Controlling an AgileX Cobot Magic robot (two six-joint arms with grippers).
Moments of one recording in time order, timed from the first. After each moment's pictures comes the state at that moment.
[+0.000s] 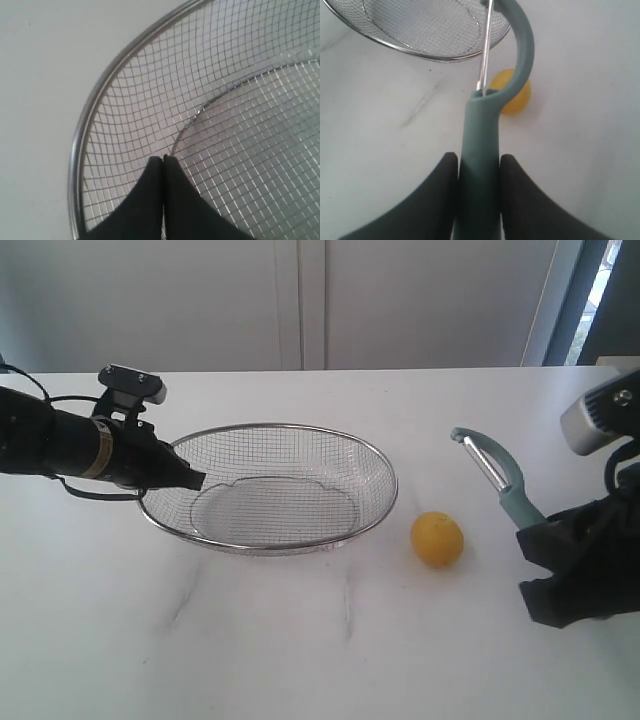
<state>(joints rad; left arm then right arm) -0.28 1.85 -1.02 1.67 -0.25 -1.53 0.51 0.84 -0.64 -0.02 0.65 0.00</state>
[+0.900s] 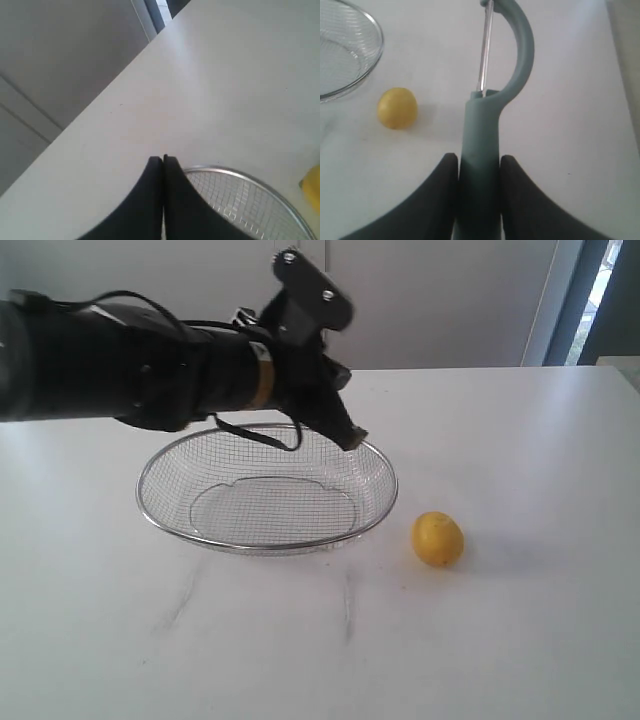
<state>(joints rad) -0.75 1.77 -1.28 1.67 0.00 -1.29 0.51 0.66 -0.68 -0.49 0.87 0.52</state>
